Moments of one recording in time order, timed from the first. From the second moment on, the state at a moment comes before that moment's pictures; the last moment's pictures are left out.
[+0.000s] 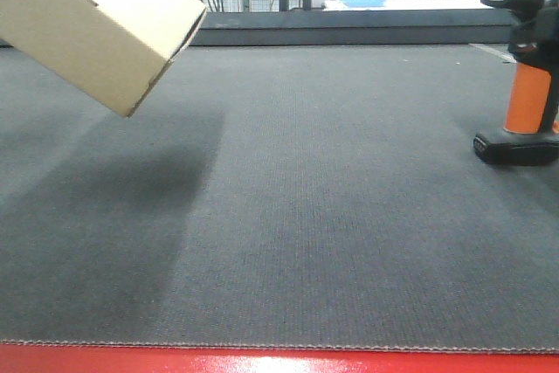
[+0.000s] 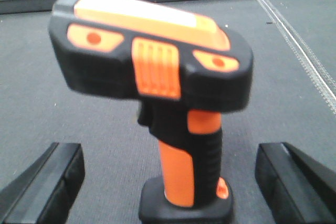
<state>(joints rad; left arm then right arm) 0.17 1.63 -1.40 -0.88 1.22 0.36 0.23 1.33 -0.37 0.29 -0.67 -0.05</state>
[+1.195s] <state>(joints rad) 0.17 1.63 -1.40 -0.86 1.22 0.36 0.23 1.55 -0.47 0.34 -0.86 -0.01</state>
